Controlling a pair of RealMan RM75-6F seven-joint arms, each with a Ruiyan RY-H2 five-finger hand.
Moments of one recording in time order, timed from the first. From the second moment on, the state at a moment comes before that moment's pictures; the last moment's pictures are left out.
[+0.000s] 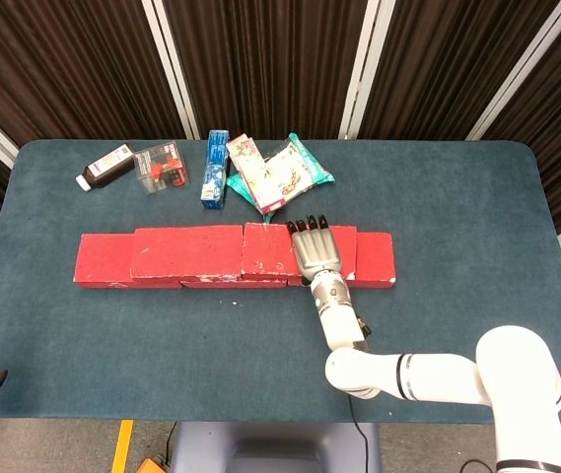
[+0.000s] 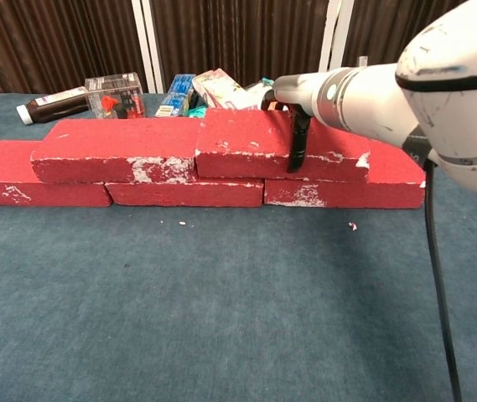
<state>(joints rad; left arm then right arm) -0.01 -1.03 -0.06 -1.77 1.30 1.48 0.16 1.19 -1.64 0.35 -1.53 -0.19 1.12 -0.95</state>
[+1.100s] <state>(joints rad) -0.01 -1.03 -0.06 -1.77 1.29 1.49 0.17 1.21 -1.66 0.35 -1.48 -0.16 1.08 -0.94</state>
